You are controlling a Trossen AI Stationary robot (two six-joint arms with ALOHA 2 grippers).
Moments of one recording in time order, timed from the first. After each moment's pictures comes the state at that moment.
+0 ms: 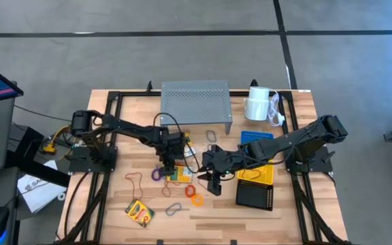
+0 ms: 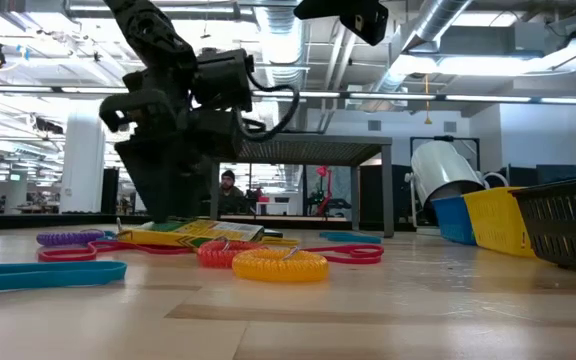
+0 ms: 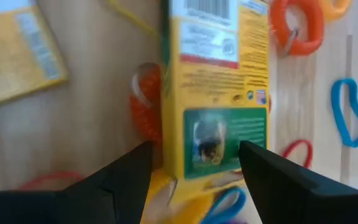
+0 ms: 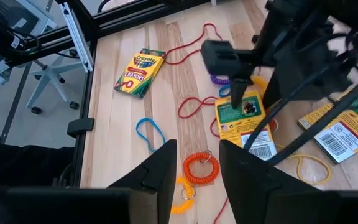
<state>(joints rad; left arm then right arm) 0.07 1.75 0.91 -0.45 0.42 0.02 0.30 1.63 1.33 -0.38 0.13 0.47</state>
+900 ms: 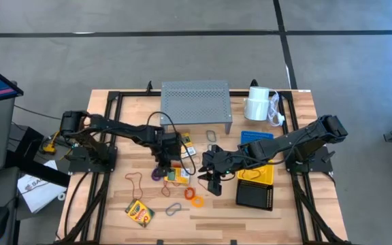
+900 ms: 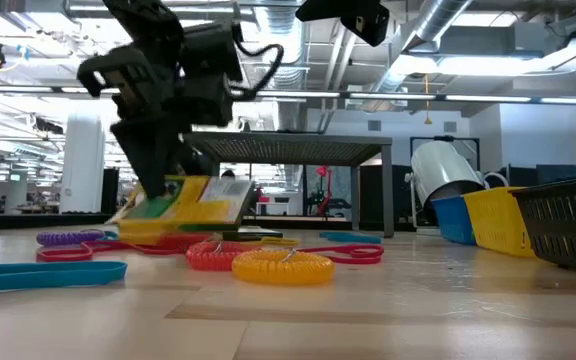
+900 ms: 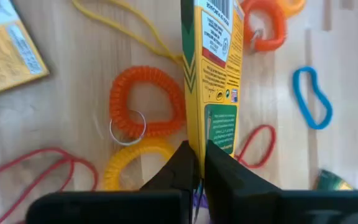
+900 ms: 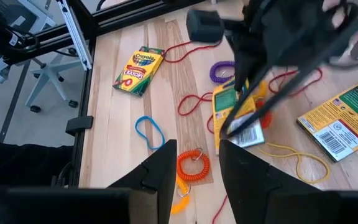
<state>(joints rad) 0.05 1.60 0.91 -0.55 0.41 0.03 0.30 1.63 1.33 -0.39 0.13 0.47</state>
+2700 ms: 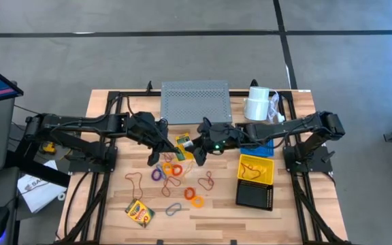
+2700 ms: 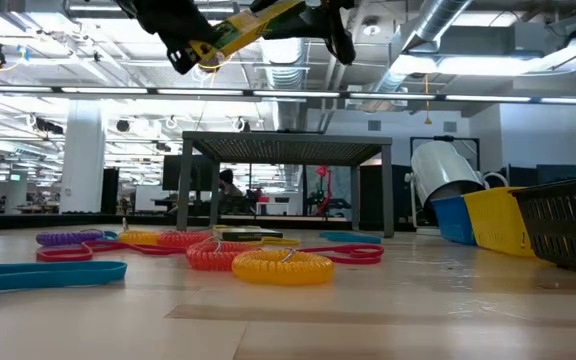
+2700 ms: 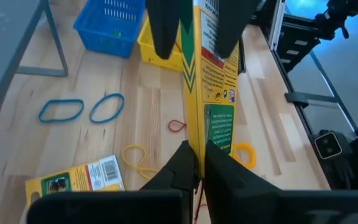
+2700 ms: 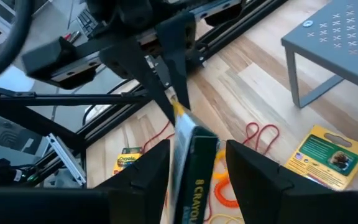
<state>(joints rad) 0.05 1.14 0.91 -0.37 0.20 -0.11 0.10 1.63 1.33 -0.18 0.15 0.67</state>
